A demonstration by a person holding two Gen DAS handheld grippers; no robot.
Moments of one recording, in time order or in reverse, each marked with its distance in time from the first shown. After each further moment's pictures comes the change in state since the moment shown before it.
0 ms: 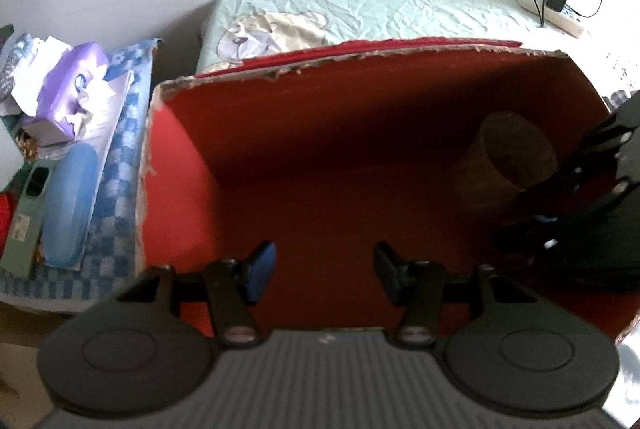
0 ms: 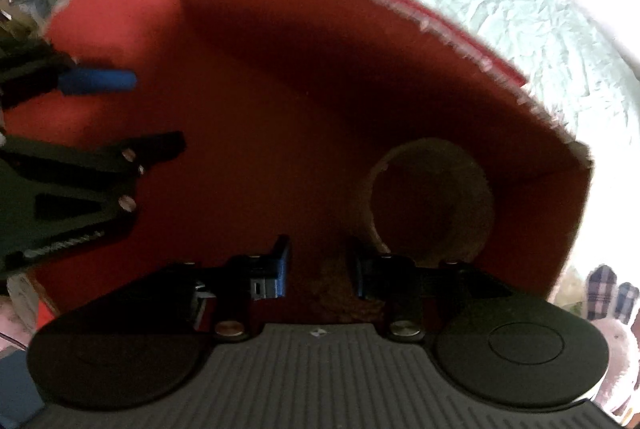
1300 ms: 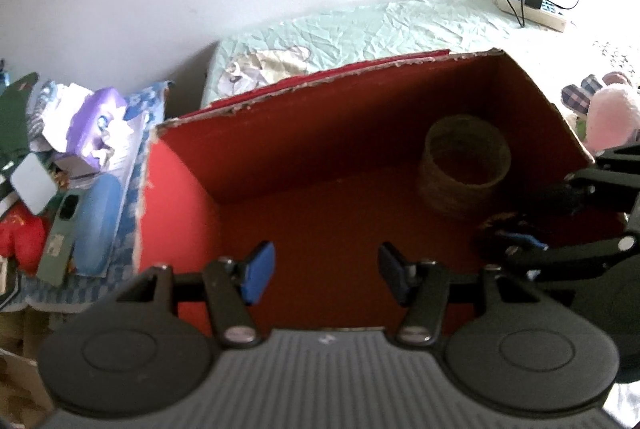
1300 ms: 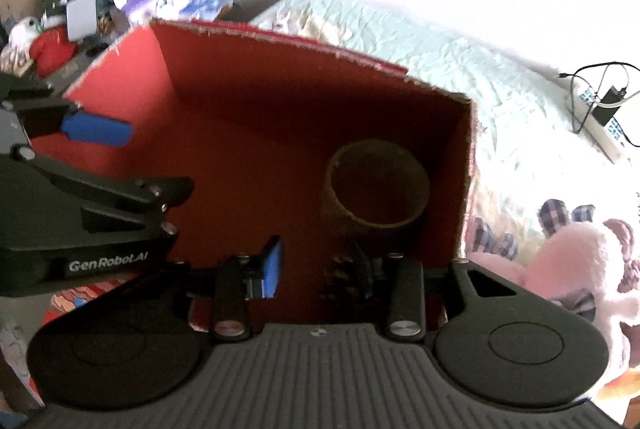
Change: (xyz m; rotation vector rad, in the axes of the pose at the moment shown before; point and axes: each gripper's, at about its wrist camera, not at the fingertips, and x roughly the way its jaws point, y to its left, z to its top) left arm -0.044 -0.056 -0.013 0.063 -0.081 0.113; right arm -0.062 0.033 -0.064 0.218 -0.432 -0.106
